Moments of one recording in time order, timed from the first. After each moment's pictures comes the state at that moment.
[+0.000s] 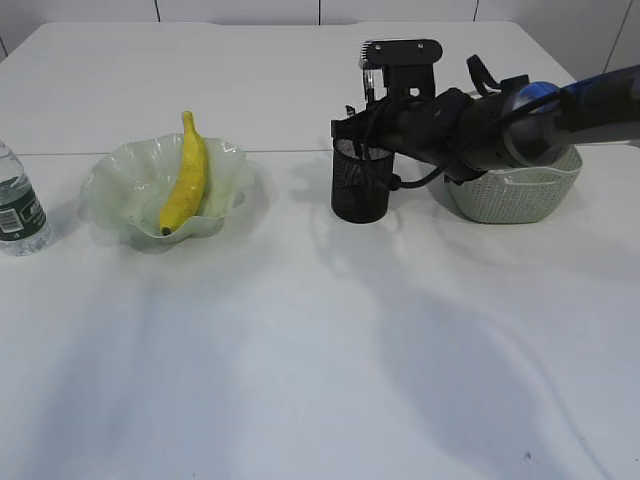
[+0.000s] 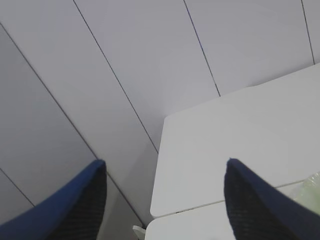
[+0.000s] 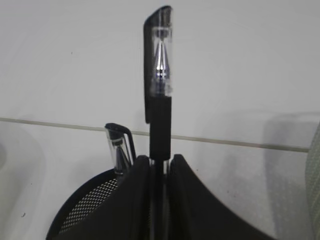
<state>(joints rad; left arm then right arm) 0.15 0.85 -0.81 0.50 0.06 -0.13 0.35 2.26 -1.60 0.83 -0.25 -0.73</state>
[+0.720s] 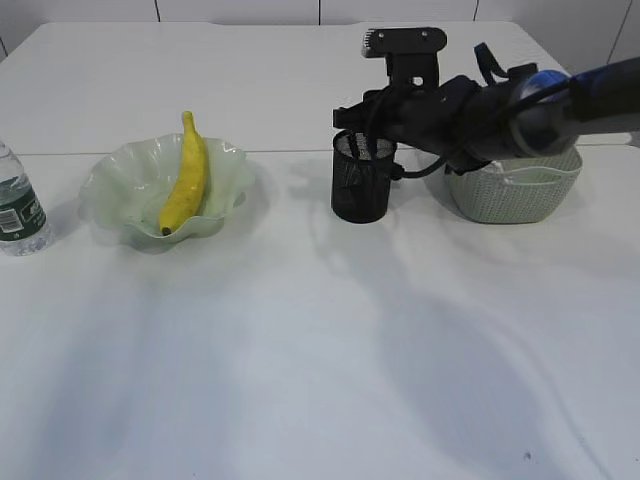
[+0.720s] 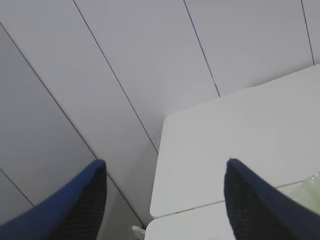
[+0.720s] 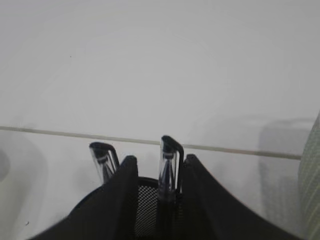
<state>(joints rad) 0.15 0.85 -0.81 0.50 0.06 -0.13 0.35 2.23 -1.60 0.89 -0.24 -0.79</state>
